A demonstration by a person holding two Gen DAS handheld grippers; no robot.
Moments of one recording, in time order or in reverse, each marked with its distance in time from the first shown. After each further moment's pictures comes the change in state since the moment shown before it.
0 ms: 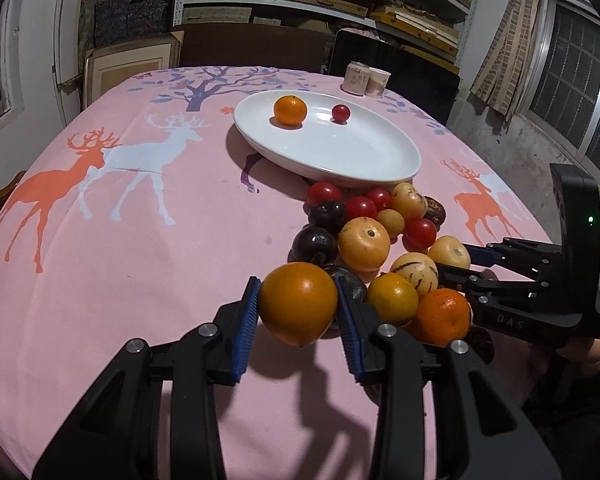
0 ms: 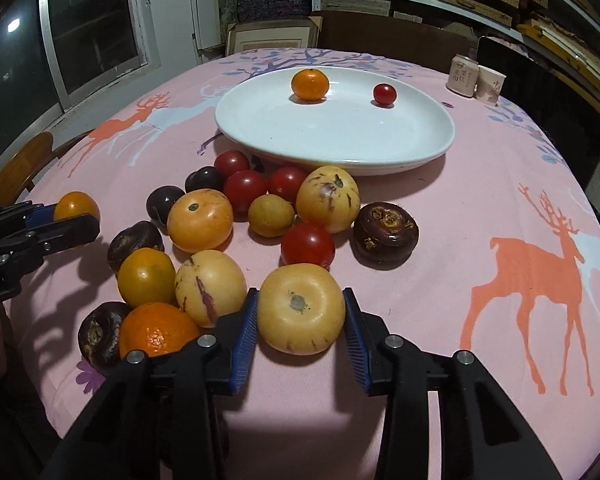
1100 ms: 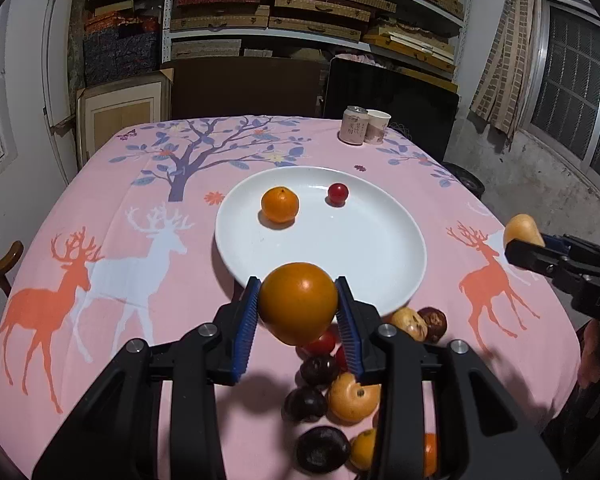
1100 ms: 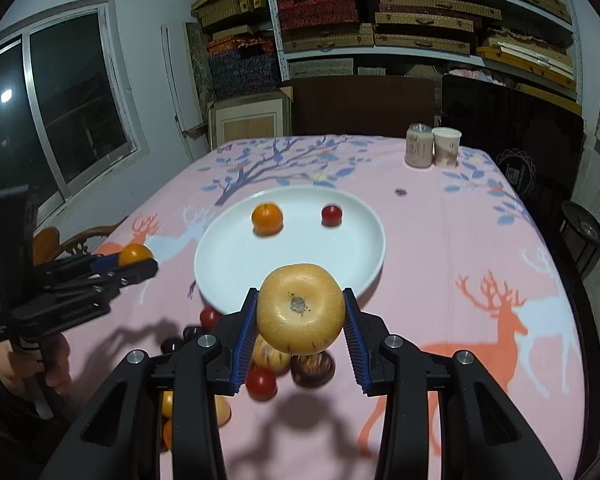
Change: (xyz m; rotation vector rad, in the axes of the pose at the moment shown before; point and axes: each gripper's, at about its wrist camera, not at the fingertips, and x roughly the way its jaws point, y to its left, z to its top) left arm 0.021 -0.019 0.122 0.056 -0.088 0.035; right arm -0.082 -0.068 0.085 0.137 -0.226 0.025
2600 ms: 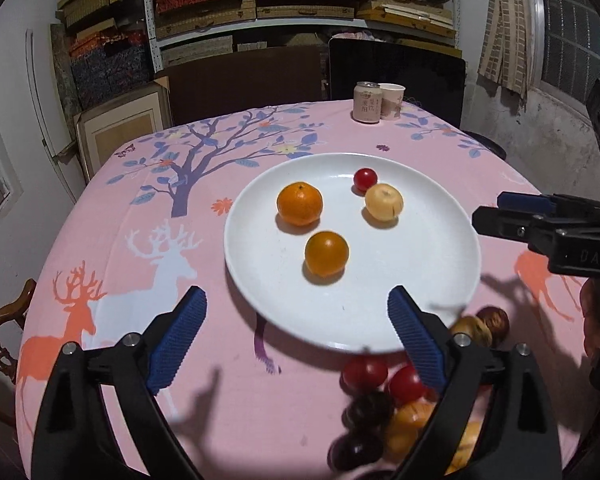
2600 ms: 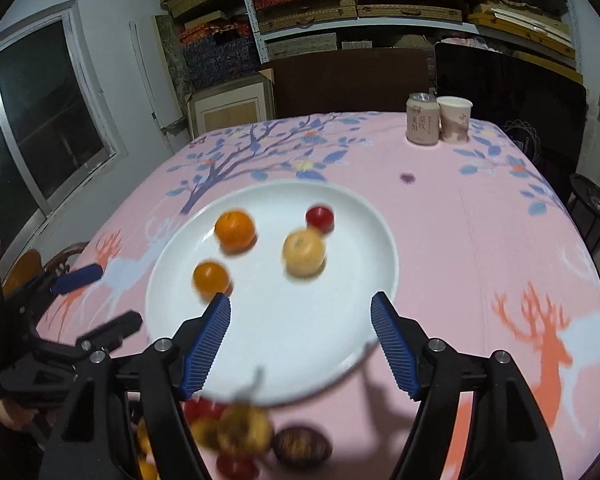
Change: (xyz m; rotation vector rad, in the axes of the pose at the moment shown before) left arm 0.045 0.002 0.001 0.130 0.044 0.082; right arm 0.087 -0.014 0.010 0.086 0.075 -0.007
